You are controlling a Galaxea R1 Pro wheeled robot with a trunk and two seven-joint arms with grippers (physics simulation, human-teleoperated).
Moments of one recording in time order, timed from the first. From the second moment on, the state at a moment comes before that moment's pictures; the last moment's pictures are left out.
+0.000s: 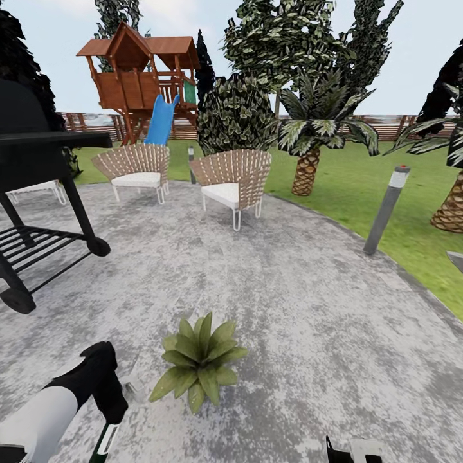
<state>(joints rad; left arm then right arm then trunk) -0.73 0.21 -0.10 -0.50 -1.04 0.68 -1.24 -0.39 -0.08 -0.55 -0.03 0.55 -0.65 -0.12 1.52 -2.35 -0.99</state>
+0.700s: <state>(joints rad) -0.75 0.20 -0.09 -0.60 -1.04 0.54 -1.35 -0.39 -0.08 -0.55 -0.03 0.55 -0.65 -0.12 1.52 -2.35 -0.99</state>
